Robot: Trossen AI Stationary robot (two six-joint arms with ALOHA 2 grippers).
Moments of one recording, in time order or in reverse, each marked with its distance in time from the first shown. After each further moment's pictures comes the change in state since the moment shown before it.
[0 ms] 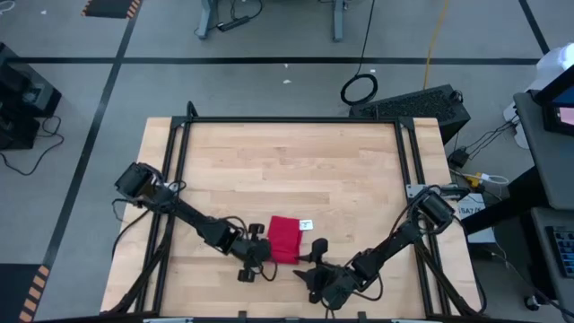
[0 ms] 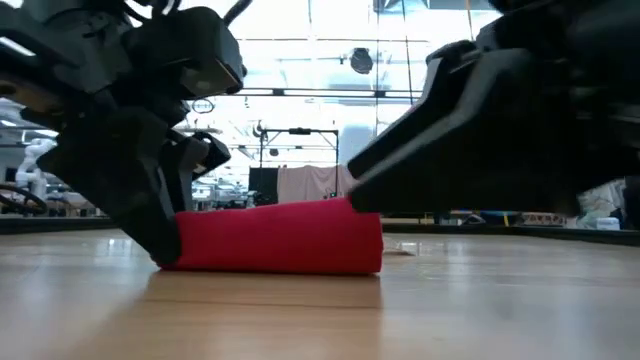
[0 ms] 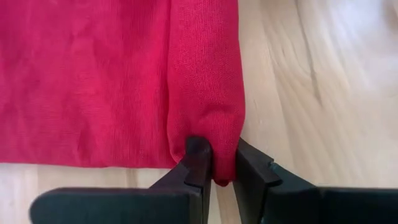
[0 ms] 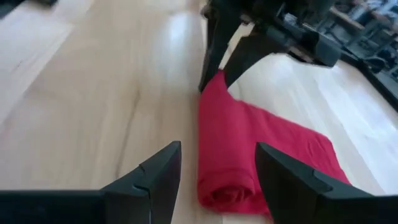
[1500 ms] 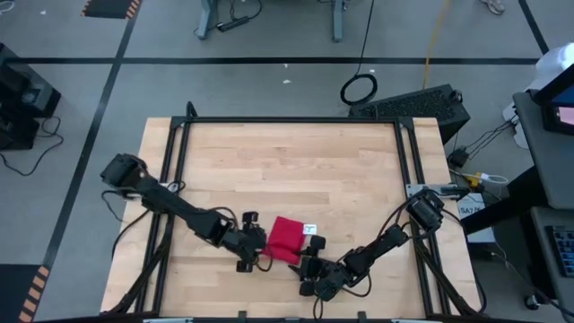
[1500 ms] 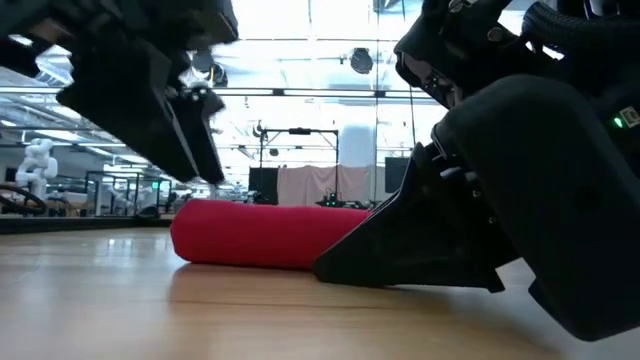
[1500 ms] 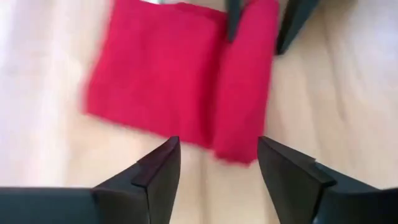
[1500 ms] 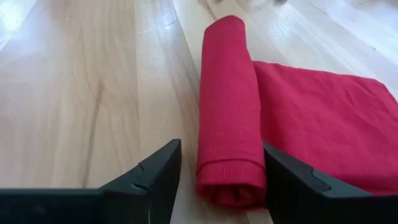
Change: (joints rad) left arm 0.025 -0.183 -0.003 -0.085 -0.155 0.011; right arm -0.046 0.125 0.004 0.004 -0.062 0.386
